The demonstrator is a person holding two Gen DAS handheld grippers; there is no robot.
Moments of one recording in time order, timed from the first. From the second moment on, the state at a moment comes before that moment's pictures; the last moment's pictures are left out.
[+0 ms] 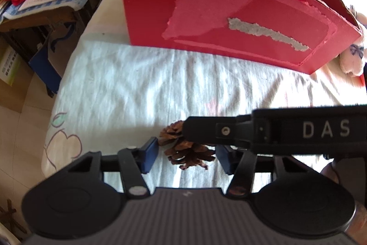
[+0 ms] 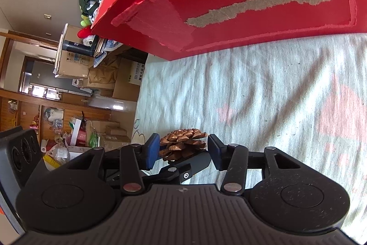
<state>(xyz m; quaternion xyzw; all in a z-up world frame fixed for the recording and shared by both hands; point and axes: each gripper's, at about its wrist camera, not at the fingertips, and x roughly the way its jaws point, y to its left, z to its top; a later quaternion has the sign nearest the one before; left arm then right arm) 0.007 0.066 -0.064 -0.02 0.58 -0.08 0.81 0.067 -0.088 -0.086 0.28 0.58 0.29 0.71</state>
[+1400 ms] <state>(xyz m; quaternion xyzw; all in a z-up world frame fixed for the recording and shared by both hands) 0.033 -0.100 0.080 0.11 0.42 -0.25 0.87 0.063 -0.227 0.052 0.29 0.42 0.20 0.84</state>
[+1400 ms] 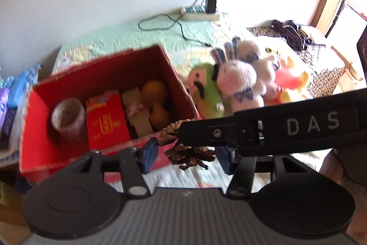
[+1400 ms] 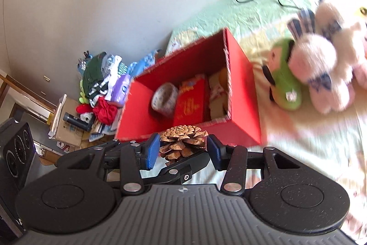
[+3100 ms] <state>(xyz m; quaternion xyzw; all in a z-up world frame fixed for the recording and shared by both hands) 0.201 0.019 -0.031 0.13 0.60 -0.11 0.78 0.249 -0.084 -0.057 0.26 0.62 0.27 0.69</state>
